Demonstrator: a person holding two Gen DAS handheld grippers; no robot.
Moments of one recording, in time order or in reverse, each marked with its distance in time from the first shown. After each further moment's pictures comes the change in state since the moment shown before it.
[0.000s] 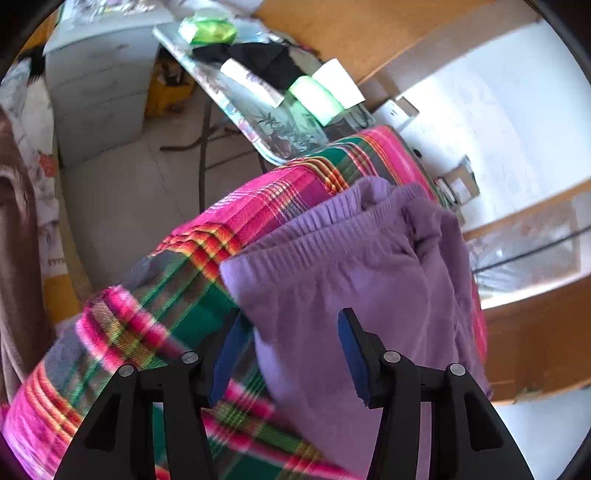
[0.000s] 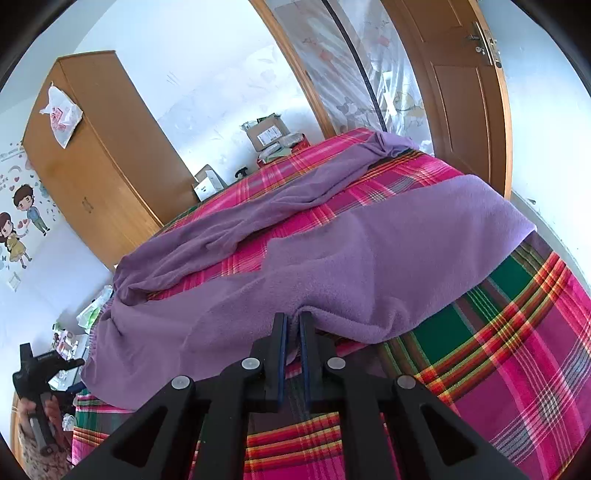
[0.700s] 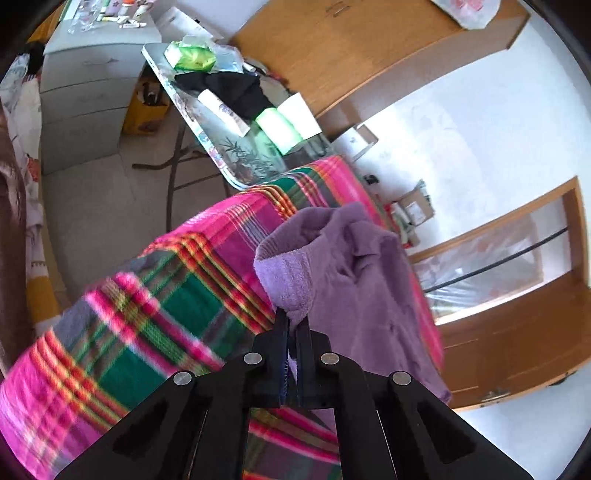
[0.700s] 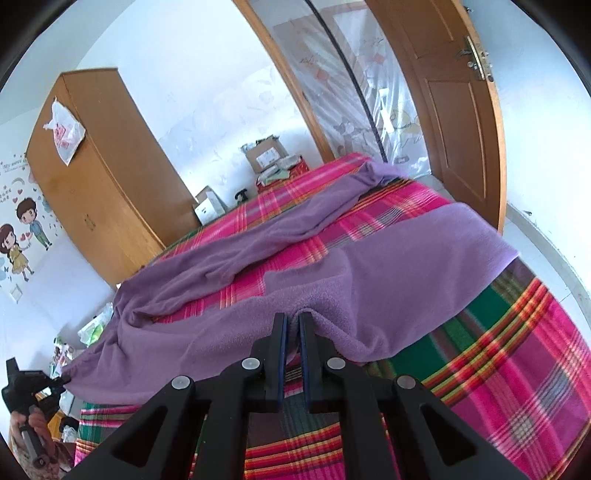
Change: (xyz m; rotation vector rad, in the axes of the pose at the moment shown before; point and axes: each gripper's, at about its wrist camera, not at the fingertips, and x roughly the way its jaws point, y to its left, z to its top) left arm -0.063 -0.005 -0.026 0.015 -0.108 -0.193; right arm -0.030 -0.012 0.015 0.010 -0.103 -0.001
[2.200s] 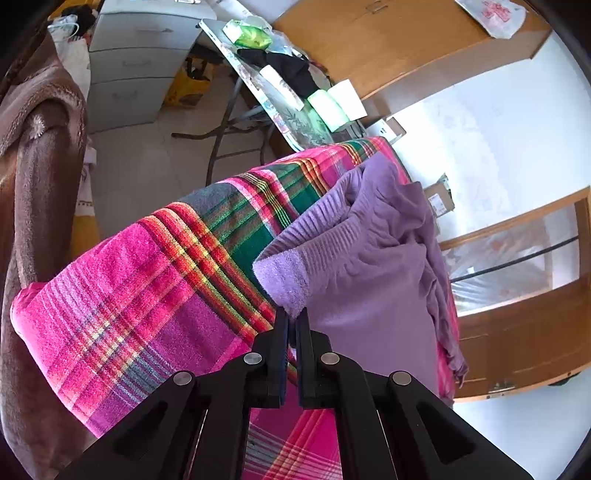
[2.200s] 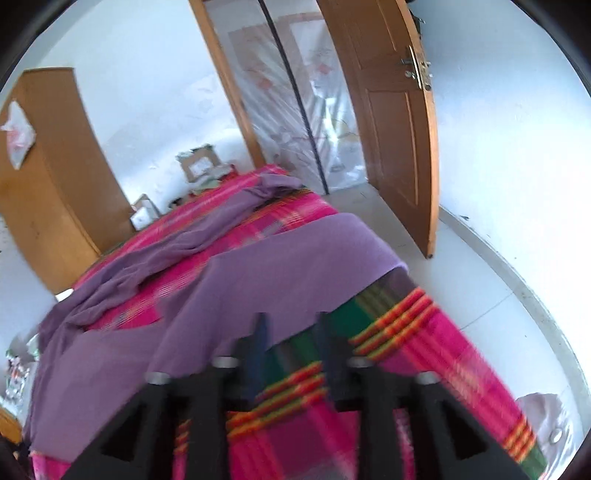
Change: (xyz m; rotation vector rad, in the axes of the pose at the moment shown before) left arm -0.043 0.078 -0.062 -0.077 0.053 0.077; right arm -0.004 -0.092 0.012 0.032 0.003 -0.289
